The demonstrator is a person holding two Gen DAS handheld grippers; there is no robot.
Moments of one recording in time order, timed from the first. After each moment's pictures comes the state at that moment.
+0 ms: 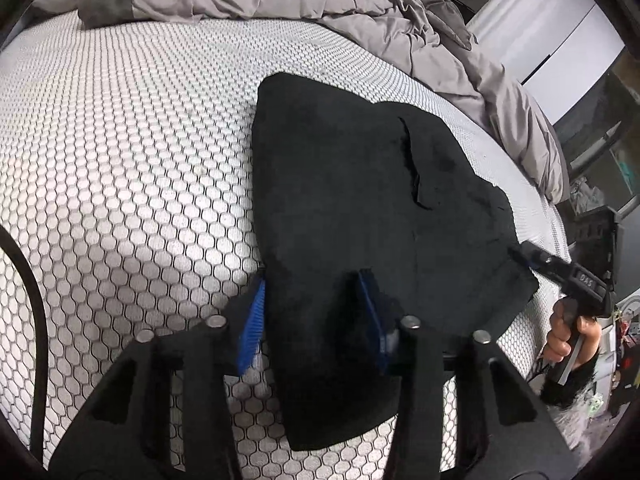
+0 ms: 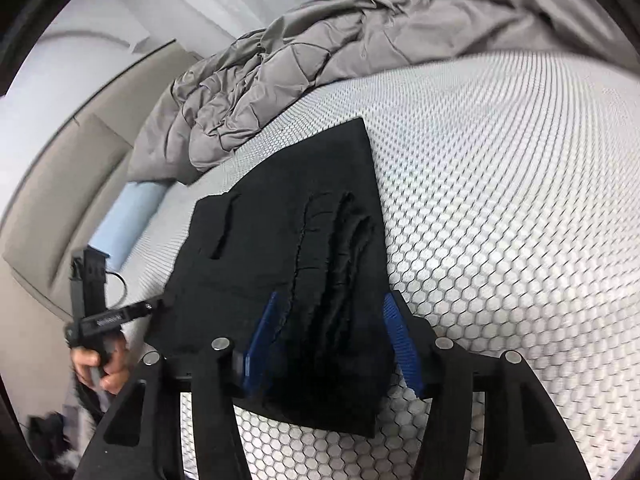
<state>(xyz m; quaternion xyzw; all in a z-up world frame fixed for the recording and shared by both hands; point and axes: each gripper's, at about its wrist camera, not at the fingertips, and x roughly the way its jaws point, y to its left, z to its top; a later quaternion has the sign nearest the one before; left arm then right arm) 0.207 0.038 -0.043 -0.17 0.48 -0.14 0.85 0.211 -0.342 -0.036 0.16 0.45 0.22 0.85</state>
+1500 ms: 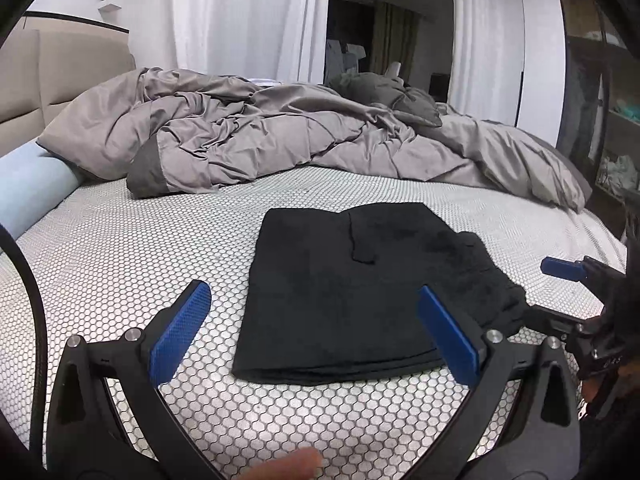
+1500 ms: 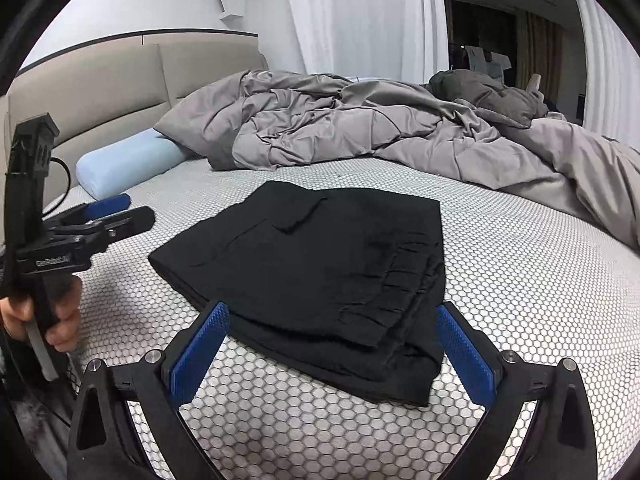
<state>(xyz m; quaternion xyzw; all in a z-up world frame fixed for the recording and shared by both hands) 0.101 -0.010 0.028 -0.04 0.23 -0.06 0.97 0.110 -0.248 -0.004 -0.07 0.28 0.21 0.94</state>
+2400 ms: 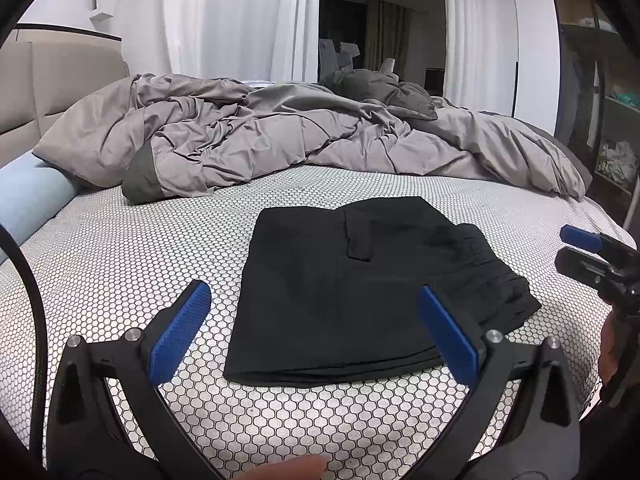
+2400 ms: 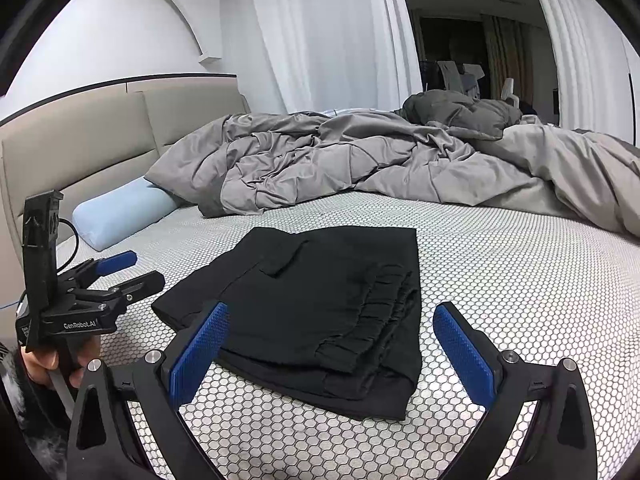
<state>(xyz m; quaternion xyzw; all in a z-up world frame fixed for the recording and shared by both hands) 0.114 -0.010 0.020 -0.02 0.23 -0.07 0.97 0.105 -0.273 0.017 -0.01 0.23 0.18 0.96</state>
